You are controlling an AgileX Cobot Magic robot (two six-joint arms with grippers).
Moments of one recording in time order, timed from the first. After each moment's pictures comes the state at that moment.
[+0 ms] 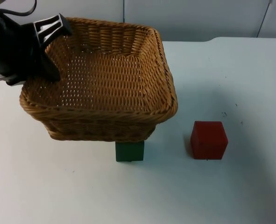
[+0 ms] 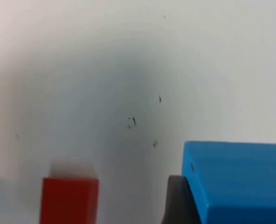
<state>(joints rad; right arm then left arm) 0.15 1.46 -1.11 0.01 0.73 0.04 -0.27 1.61 -0.84 -0.89 0.29 0.26</state>
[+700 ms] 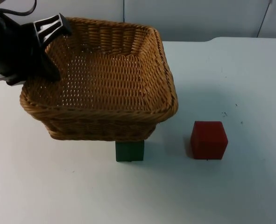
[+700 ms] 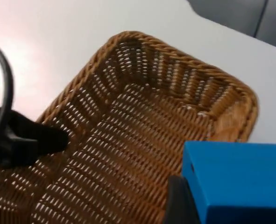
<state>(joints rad) 0.63 1.60 -1.48 0.02 0.74 0.03 -0.27 1.61 -0.84 -0.90 0.29 0.26</state>
